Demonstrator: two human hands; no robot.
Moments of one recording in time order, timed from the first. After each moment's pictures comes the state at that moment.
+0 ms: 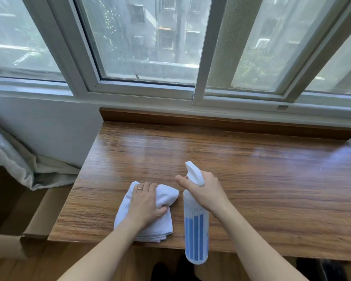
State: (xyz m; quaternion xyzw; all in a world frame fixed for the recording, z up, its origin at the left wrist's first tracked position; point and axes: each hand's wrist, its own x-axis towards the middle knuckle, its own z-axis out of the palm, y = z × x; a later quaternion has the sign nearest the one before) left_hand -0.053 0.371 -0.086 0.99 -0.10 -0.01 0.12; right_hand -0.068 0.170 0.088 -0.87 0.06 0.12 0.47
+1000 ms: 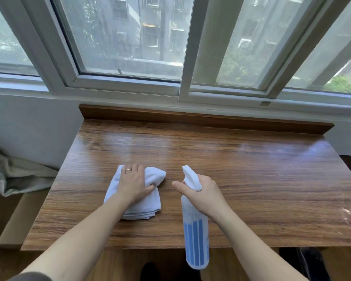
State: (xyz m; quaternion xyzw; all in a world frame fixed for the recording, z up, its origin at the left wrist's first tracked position) left_hand 0.007 0.366 -0.074 0.99 -0.11 -0.01 0.07; right_hand -0.085 0.150 0.083 -0.88 0.08 0.12 0.44
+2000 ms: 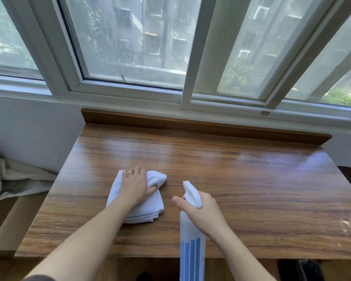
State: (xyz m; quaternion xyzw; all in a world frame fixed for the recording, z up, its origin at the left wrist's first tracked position) left_hand 0.017 0.357 -0.075 1.00 -0.08 0.00 0.06; right_hand -0.099 0.152 0.067 -0.88 0.09 0.12 0.46
